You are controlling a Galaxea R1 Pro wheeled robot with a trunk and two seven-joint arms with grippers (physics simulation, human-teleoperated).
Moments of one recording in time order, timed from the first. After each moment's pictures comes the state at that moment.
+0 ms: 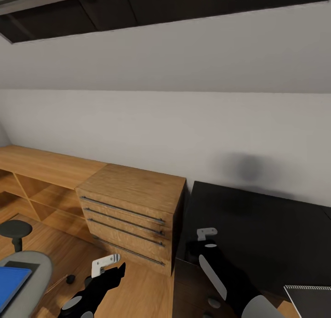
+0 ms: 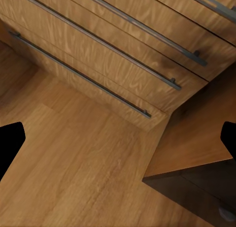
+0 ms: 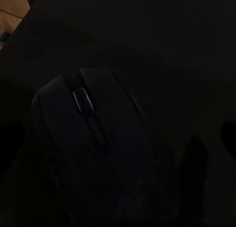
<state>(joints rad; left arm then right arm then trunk) 0.00 0.13 -0.32 -1.59 0.62 0.43 0.51 -0.51 0.02 0.45 -0.90 -0.39 0.51 -0.37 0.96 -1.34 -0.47</state>
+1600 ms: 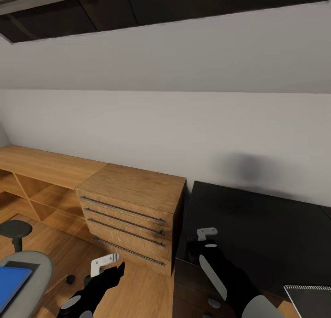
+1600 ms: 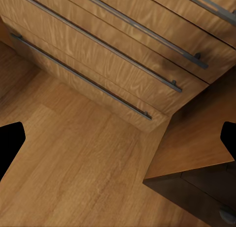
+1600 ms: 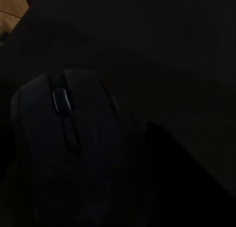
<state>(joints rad) 0.00 0.13 -0.31 -1.59 0.62 0.43 0.51 -0.51 0.01 0.45 -0.90 -0.39 0.51 -0.37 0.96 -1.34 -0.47</state>
